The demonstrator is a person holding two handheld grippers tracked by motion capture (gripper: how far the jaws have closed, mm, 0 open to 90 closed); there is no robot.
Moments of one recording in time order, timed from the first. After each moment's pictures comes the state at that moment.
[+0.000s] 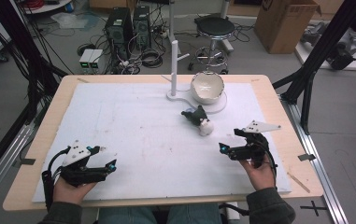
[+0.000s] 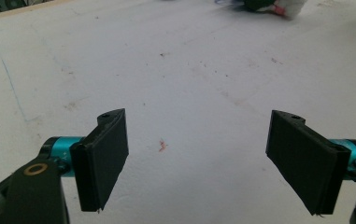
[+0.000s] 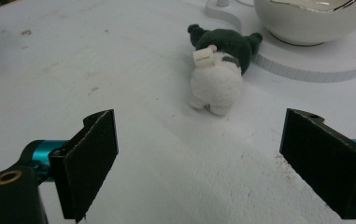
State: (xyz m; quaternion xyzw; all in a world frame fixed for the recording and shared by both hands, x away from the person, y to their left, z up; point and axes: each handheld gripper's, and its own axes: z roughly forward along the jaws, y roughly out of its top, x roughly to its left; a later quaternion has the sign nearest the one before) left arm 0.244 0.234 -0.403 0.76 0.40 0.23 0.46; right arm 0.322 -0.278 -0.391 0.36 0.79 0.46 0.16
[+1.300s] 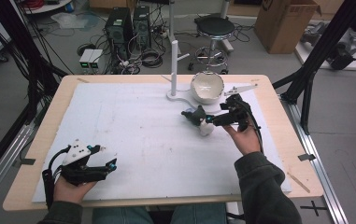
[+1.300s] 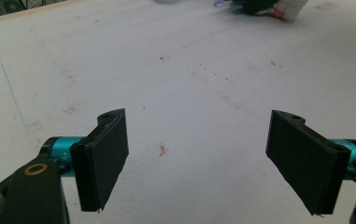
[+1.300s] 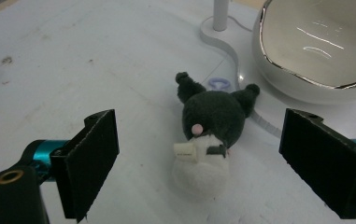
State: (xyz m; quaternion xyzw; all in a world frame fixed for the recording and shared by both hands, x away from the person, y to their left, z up) left arm 0.246 0.234 -0.402 0.76 0.39 0.23 0.46; right arm 0.408 -0.231 -0.340 0.38 0.82 0.41 0.12
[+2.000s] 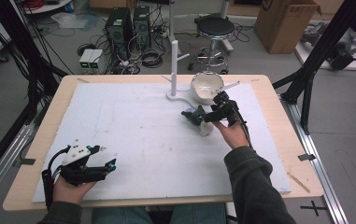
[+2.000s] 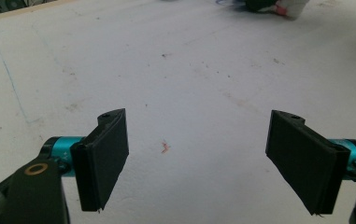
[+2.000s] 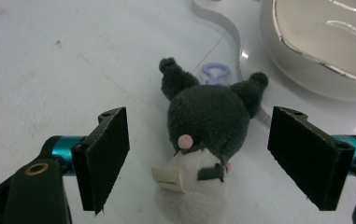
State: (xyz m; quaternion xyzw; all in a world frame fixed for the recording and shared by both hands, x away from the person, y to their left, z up) left arm 0.247 0.235 -0.403 0.76 0.40 0.23 0.46; right arm 0.443 -0.206 -0.366 0.39 0.84 0.36 0.10
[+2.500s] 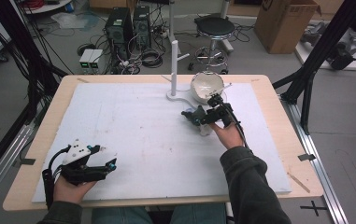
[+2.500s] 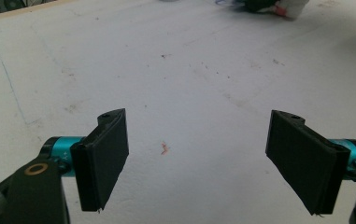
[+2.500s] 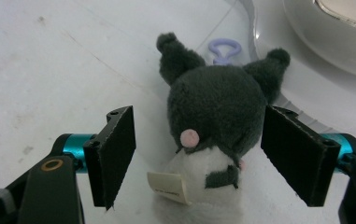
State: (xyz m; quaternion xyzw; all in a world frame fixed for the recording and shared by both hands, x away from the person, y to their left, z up) left arm 0.248 0.235 -0.403 0.76 0.40 0.23 0.46; right arm 0.454 -0.194 -0.385 0.40 0.85 0.32 0.08
